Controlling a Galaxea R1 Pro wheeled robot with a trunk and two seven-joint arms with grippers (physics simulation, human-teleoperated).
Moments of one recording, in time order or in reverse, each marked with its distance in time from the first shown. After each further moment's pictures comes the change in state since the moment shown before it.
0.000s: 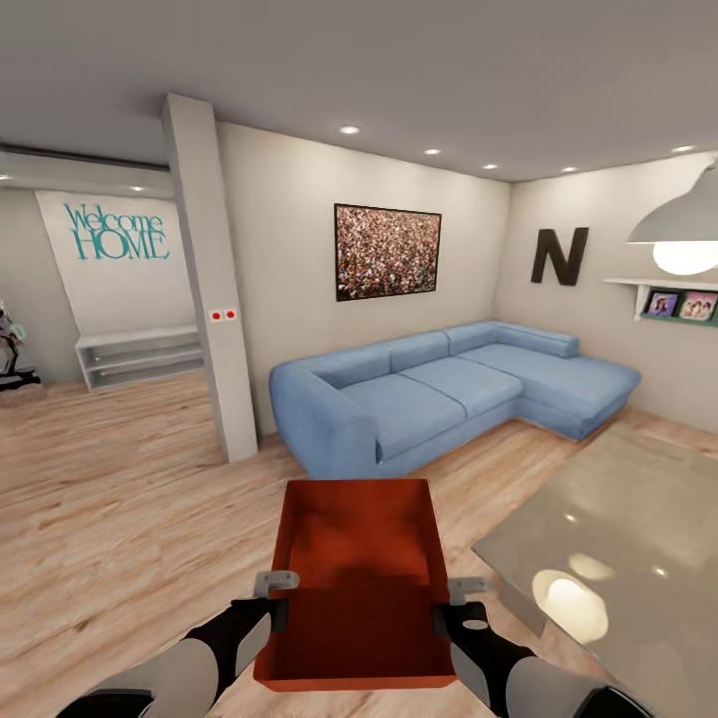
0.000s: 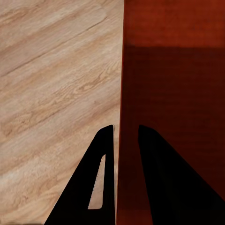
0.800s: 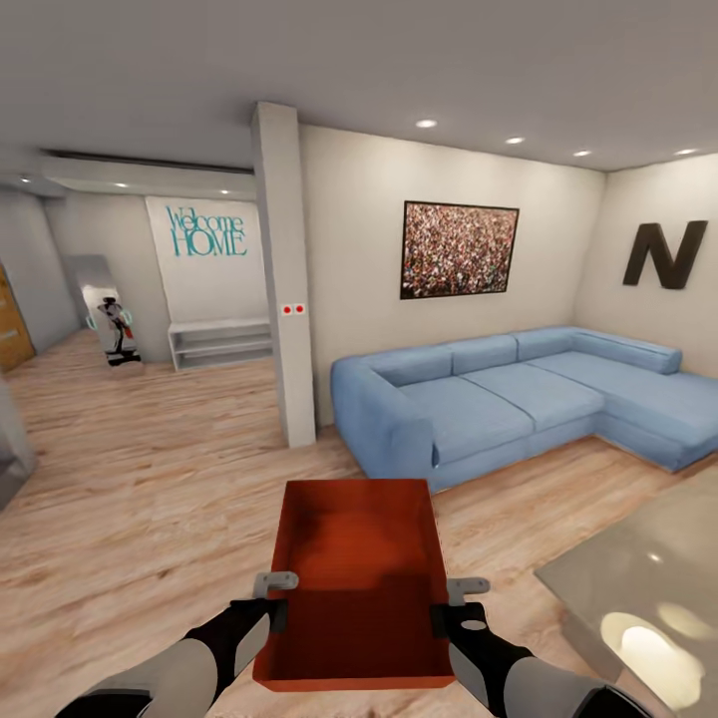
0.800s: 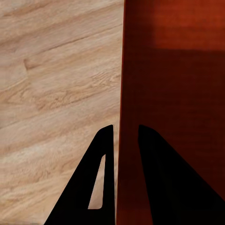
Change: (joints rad) left arm 0.000 0.004 0.000 0.000 0.000 0.000 -0.006; right arm 0.000 0.004 0.000 0.001 0.000 0.000 -0.005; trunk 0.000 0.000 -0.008
